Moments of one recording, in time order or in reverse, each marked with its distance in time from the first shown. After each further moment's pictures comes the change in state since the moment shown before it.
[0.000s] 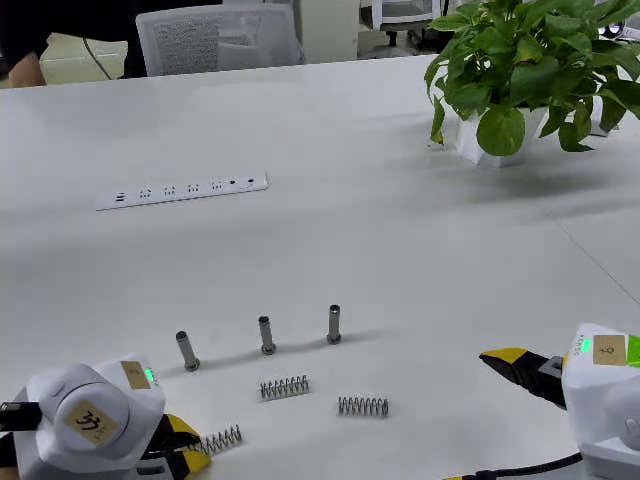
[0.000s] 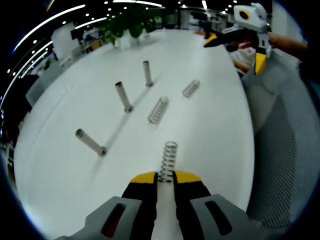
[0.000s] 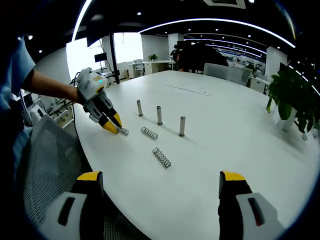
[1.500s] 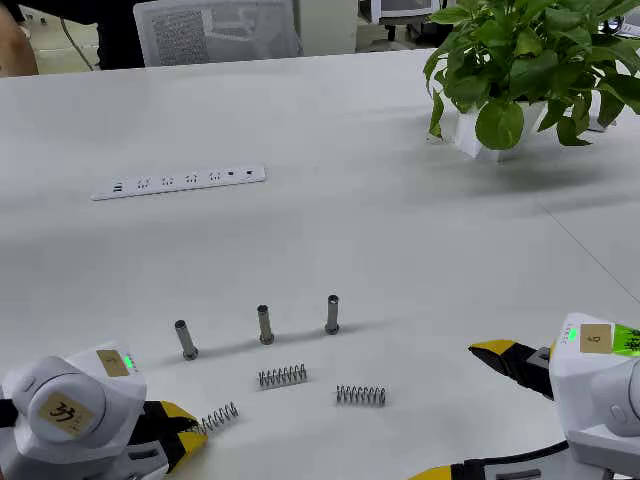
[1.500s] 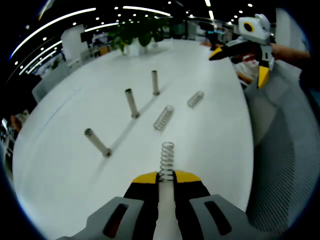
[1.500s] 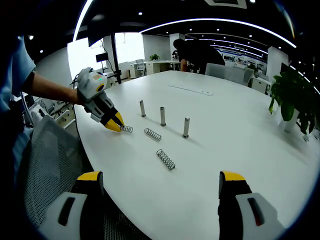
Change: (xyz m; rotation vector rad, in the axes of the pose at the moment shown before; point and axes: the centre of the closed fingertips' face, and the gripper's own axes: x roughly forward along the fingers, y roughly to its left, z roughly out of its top) left arm -0.007 0.000 0.008 -0.057 -0.096 0.026; right arm 0.004 0.009 0.002 -0.004 0.001 0.016
